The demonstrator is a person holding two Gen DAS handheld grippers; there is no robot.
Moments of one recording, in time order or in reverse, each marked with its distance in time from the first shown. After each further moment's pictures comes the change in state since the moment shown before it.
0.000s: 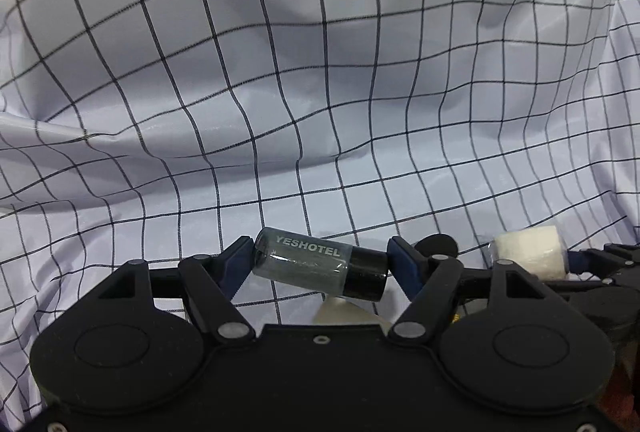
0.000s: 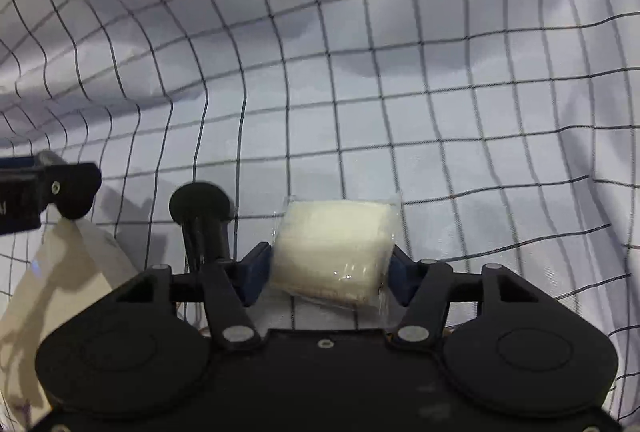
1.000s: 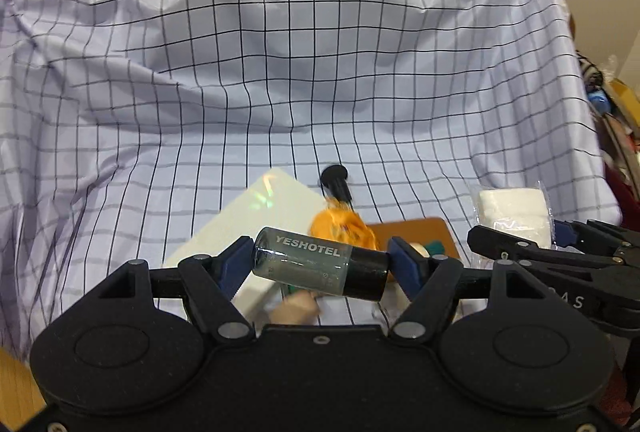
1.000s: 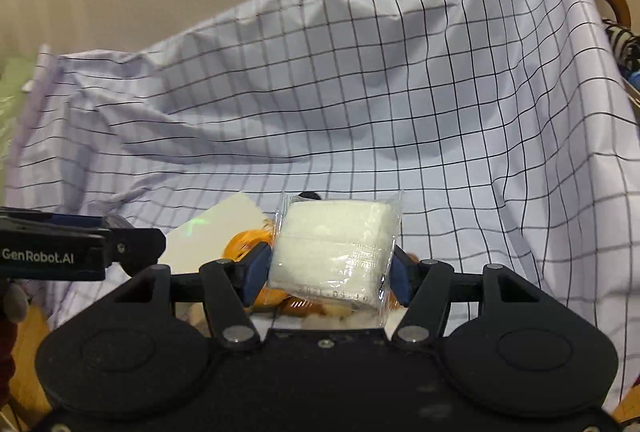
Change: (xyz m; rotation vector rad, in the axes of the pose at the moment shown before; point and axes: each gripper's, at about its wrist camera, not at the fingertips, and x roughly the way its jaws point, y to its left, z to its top) left arm -0.181 -0.051 -0.132 -0.119 -0.185 -0.074; right arm -0.217 -0.029 -0.125 -0.124 -0.352 0.181
